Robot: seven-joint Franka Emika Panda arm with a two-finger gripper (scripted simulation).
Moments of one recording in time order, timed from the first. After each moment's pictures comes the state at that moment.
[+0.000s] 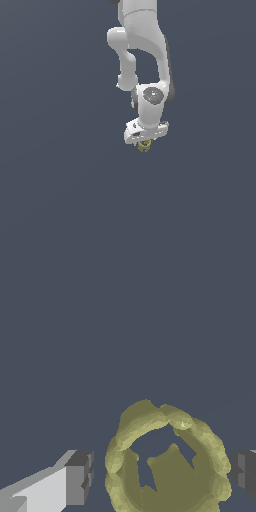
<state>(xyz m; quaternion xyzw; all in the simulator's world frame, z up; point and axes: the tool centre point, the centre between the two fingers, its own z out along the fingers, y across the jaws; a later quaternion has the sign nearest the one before) -0.047 0.083 0.058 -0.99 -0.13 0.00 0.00</state>
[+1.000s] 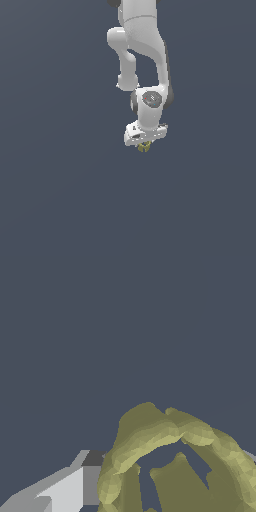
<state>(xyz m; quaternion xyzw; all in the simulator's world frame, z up) -0.046 0.082 0.042 -0.99 -0.13 0.00 0.00</state>
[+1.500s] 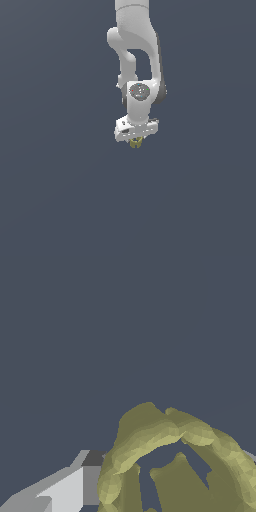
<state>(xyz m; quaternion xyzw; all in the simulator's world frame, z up) -0.056 0.039 0.065 -0.99 -0.13 0.00 0.00</state>
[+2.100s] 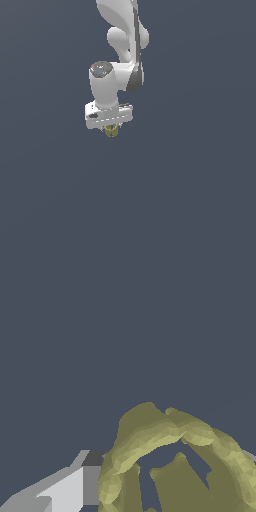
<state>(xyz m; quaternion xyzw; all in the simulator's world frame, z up) -0.079 -0.080 0.129 -0.99 -0.13 0.00 0.00</state>
